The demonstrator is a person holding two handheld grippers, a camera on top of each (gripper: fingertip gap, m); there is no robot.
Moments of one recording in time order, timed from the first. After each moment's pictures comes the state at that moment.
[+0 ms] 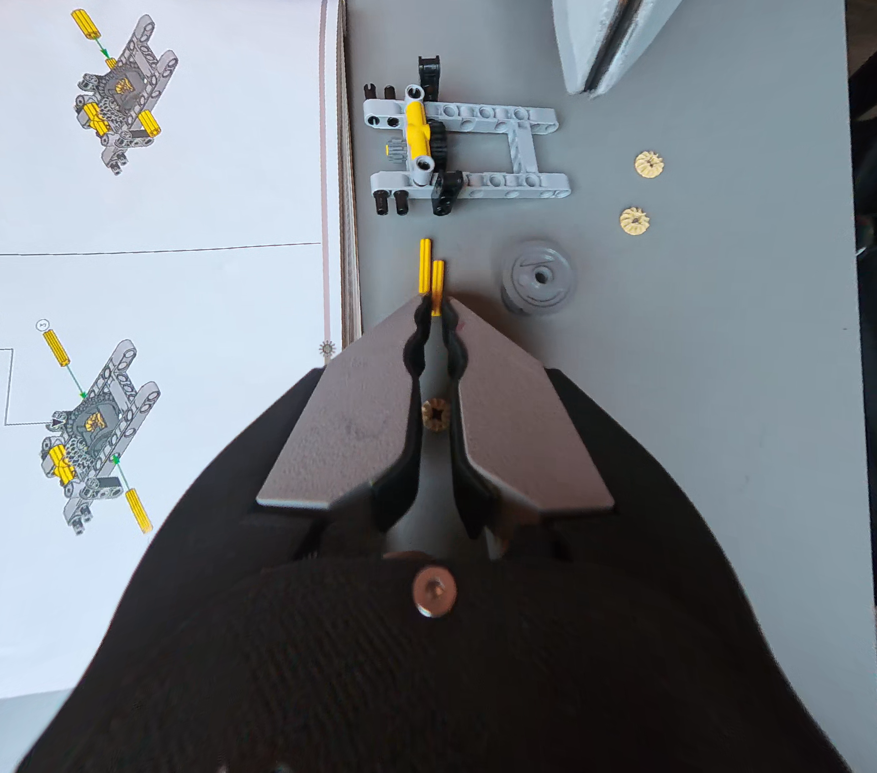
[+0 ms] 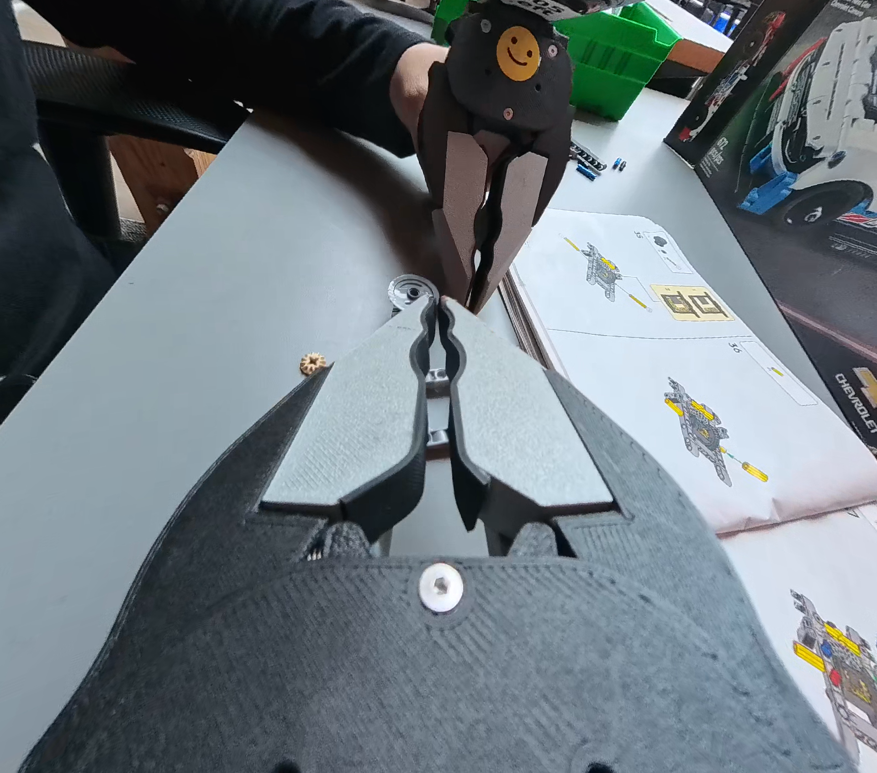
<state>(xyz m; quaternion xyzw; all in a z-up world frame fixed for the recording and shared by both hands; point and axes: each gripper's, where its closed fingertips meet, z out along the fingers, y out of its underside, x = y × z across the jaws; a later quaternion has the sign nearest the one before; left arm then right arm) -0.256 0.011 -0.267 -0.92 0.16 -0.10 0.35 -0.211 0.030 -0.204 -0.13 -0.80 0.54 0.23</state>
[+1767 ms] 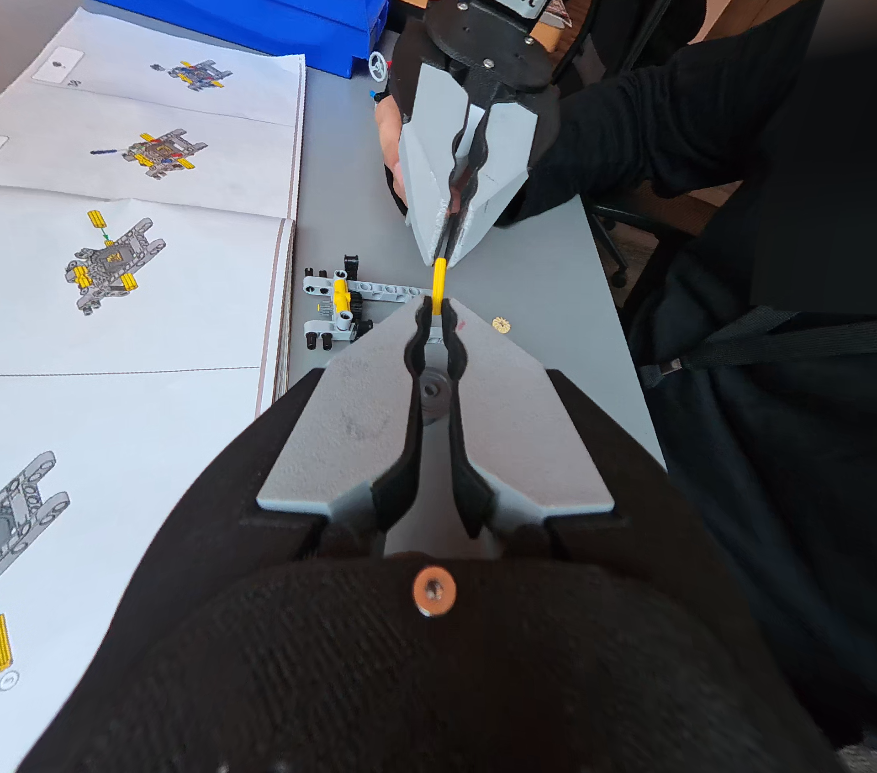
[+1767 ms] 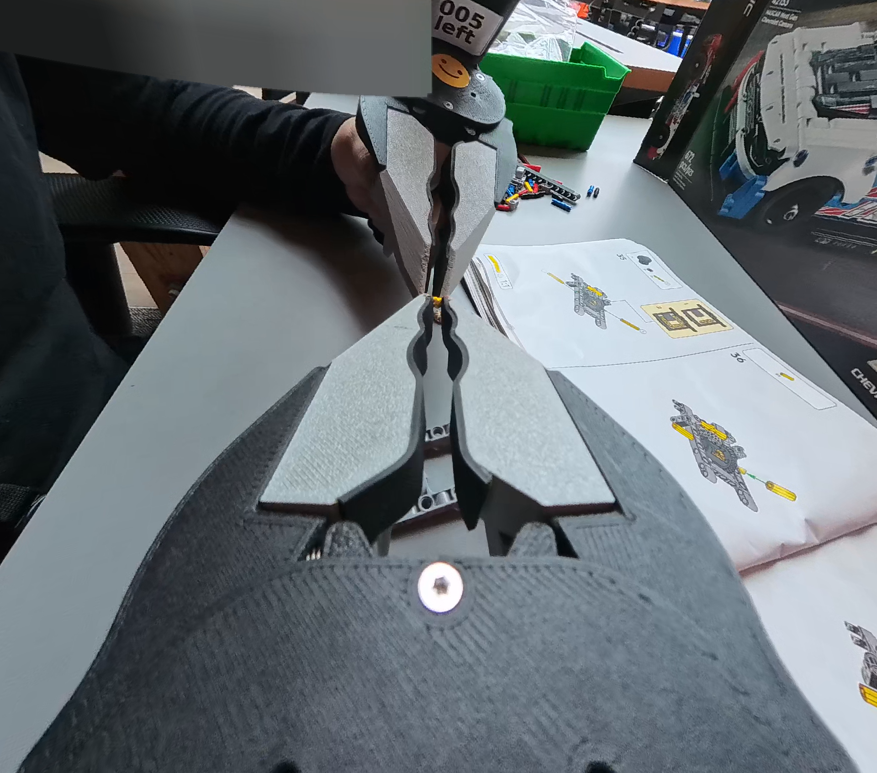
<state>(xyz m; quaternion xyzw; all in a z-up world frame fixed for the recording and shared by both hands) -0.222 0.020 -0.193 -0.81 0.11 -0.24 0.52 -0.226 0.020 -0.181 -0.19 -0.75 0.59 0.21</state>
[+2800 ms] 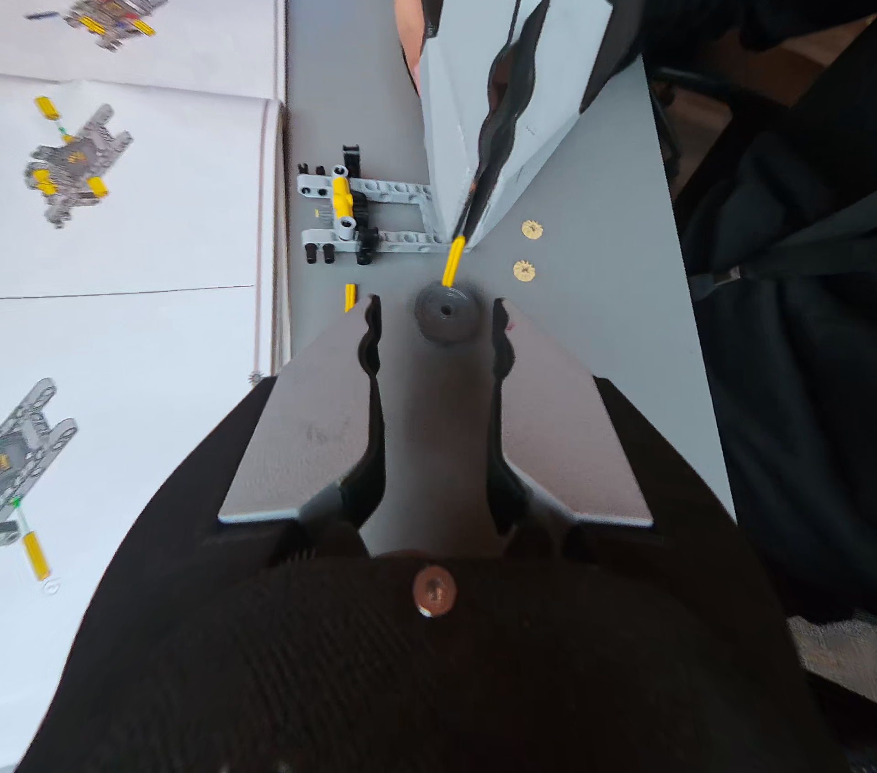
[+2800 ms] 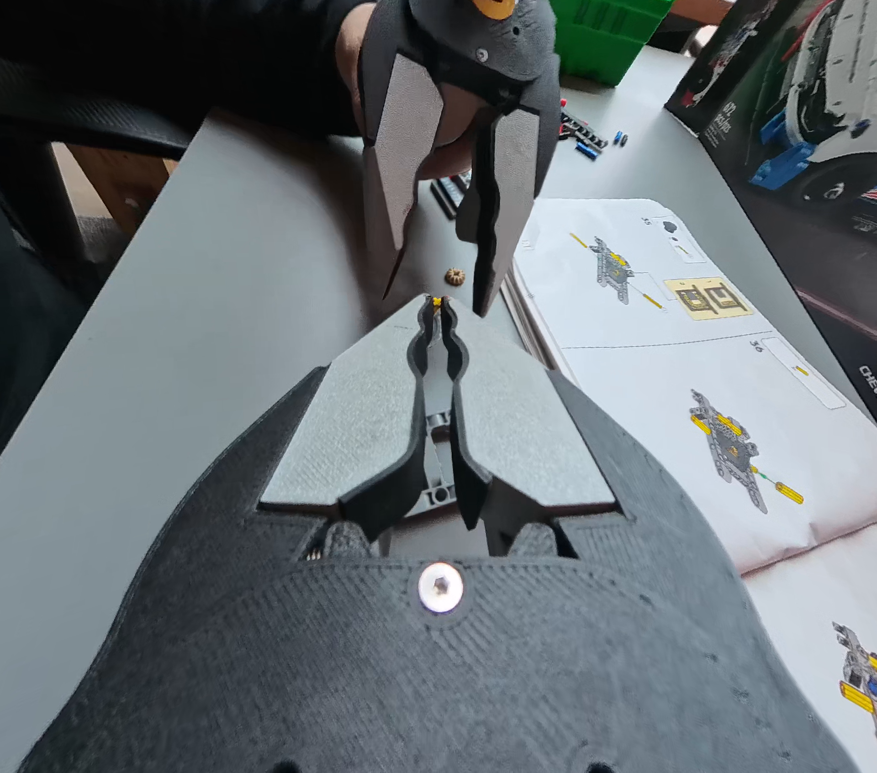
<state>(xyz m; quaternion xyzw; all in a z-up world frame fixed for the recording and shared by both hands) -0.225 0.004 -0.234 -0.88 0.15 -0.19 0.42 -0.224 0.003 -0.212 -0.17 -0.81 0.51 0.23</state>
